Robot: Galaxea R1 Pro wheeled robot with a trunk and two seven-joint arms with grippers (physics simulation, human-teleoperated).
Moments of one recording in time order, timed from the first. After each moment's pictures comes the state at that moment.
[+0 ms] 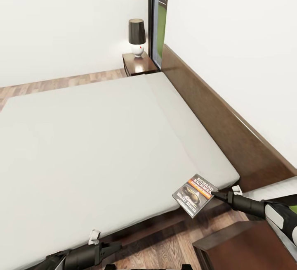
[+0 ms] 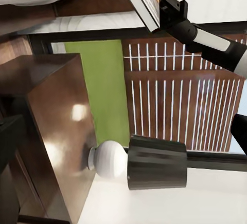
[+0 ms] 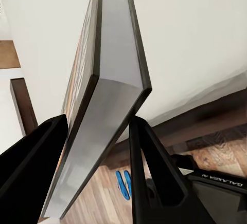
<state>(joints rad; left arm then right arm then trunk) -0.46 0.15 -0.03 -0.30 0.29 0.17 -1.47 -0.79 -0.49 0.47 -0.23 -0.87 0.50 1.12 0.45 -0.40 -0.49</state>
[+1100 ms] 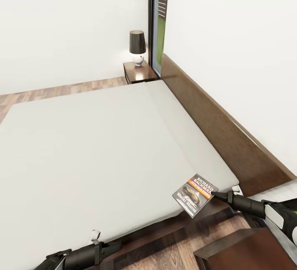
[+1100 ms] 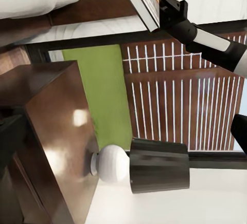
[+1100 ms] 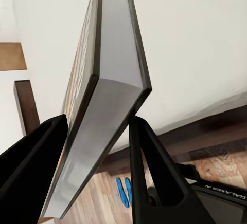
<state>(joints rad) -0.46 0.15 -0.03 -0.30 0.29 0.17 -1.47 -0.79 -0.49 0.47 -0.23 -0.87 0.50 1.12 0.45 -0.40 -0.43</state>
